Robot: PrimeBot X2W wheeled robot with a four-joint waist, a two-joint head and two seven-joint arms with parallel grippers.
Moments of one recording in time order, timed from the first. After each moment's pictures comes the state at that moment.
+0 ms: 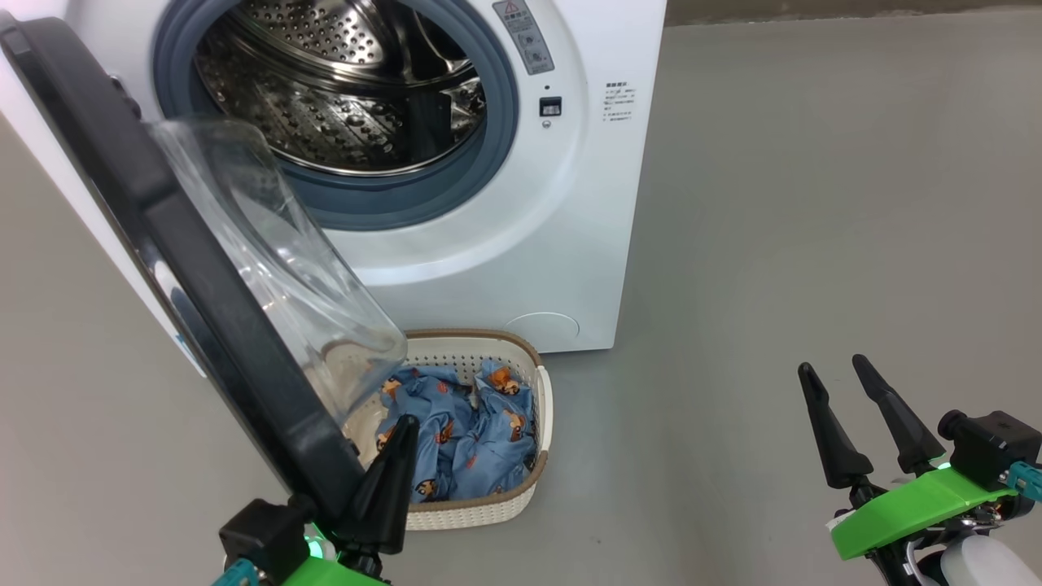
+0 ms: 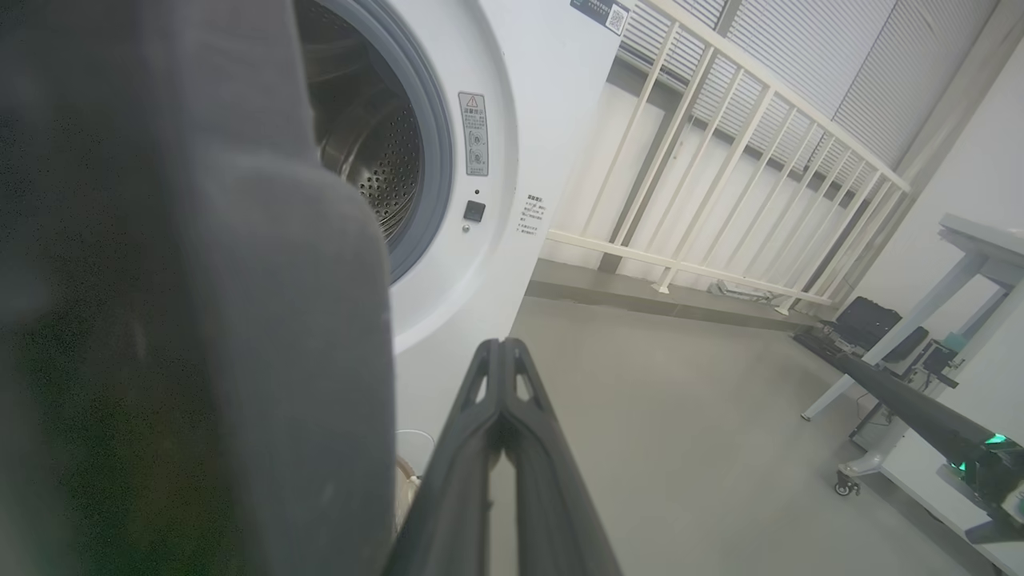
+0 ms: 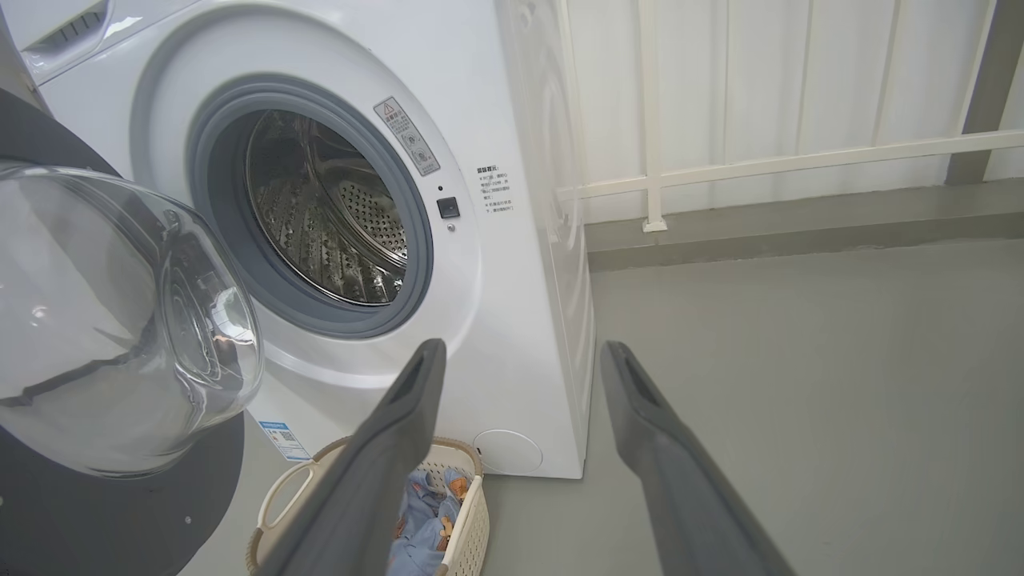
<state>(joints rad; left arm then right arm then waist) -0.07 0.06 -0.31 0.12 -0.47 -0.08 -0.16 -0.12 -0.29 0.22 0.25 0.56 0.13 -0.25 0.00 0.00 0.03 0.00</state>
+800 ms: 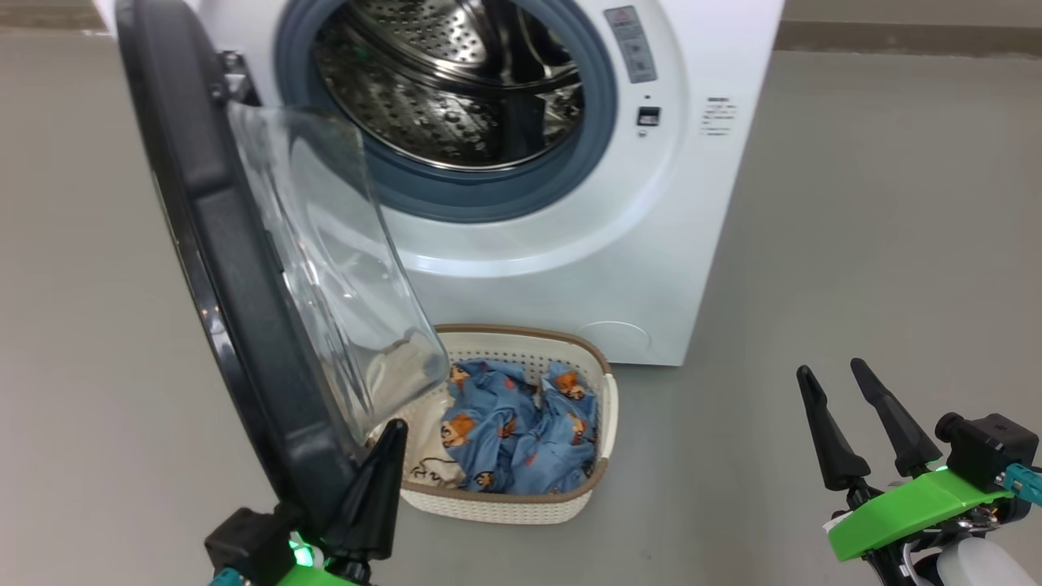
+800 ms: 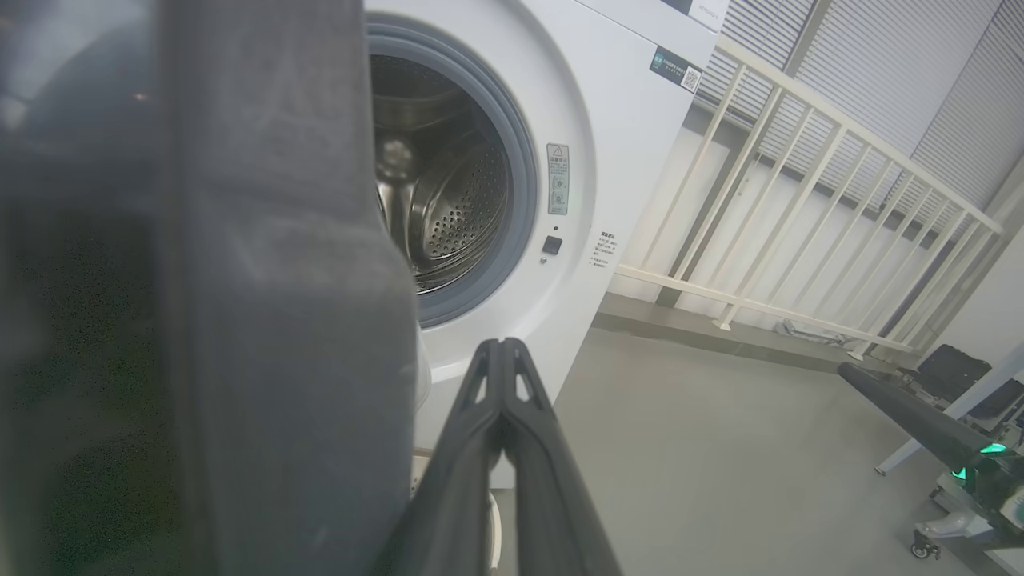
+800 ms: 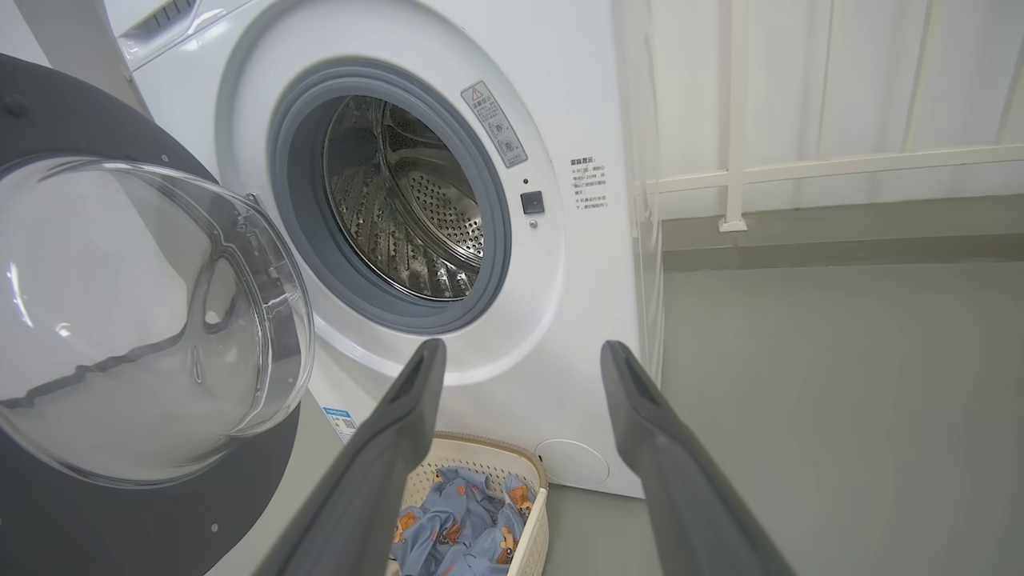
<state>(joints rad) -0.05 0.07 -0.30 0.12 -0.49 -0.05 -0.19 -0.12 -0.28 0.22 0.26 0.56 0.13 -0.25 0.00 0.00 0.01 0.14</state>
